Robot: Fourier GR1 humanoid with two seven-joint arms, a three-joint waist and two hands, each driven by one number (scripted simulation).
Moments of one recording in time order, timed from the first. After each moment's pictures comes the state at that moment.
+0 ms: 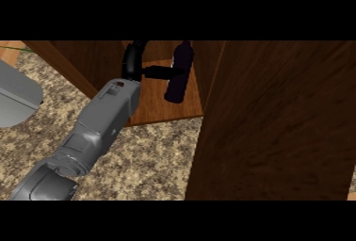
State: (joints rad) left arm -1.15 0.08 -0.02 -0.18 0.25 0.36 -0.53; right arm 0.18 -0.62 0.76 -2.49 0.00 -0.61 0.04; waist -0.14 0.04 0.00
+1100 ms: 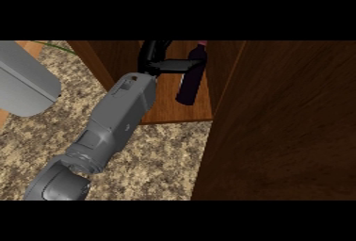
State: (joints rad) left arm -1.22 0.01 0.07 -0.20 0.35 0.06 -0.57; right arm 0.26 -0.69 0.72 -2.51 0.00 -0.63 0.01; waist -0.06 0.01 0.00
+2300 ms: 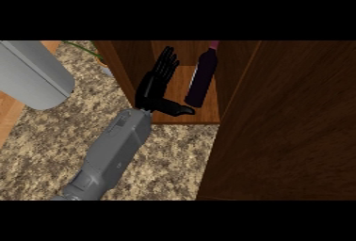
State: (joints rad) left arm -0.83 0.00 -0.20 -0.58 0.55 -0.09 -0.52; right arm 0.32 -0.74 0.69 -2.51 0.00 -0.68 0.00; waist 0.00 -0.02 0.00
